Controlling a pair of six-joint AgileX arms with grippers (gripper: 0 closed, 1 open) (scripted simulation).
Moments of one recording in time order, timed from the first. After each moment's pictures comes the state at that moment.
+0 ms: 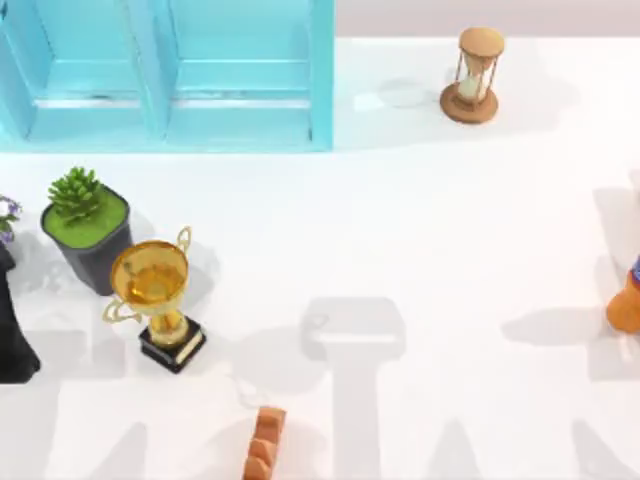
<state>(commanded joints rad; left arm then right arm) 0.00 0.00 0.00 0.00 0.00 0.00 0.00 0.00 0.00 0.00 0.00 0.00</state>
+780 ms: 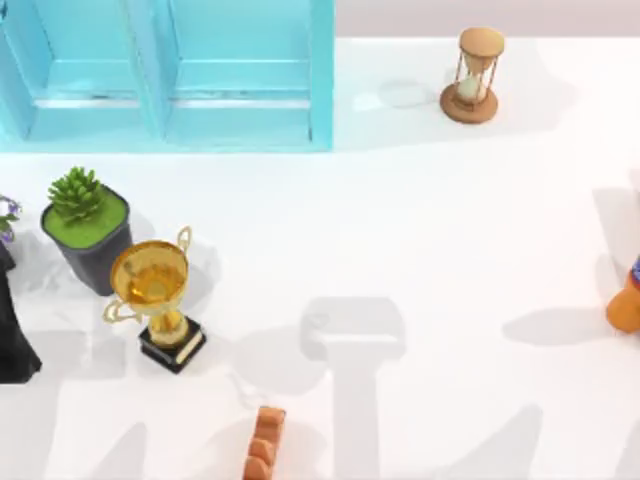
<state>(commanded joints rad) 0.00 0.00 0.00 0.00 0.00 0.00 -0.21 0.63 0.56 -0.52 0.00 -0.20</state>
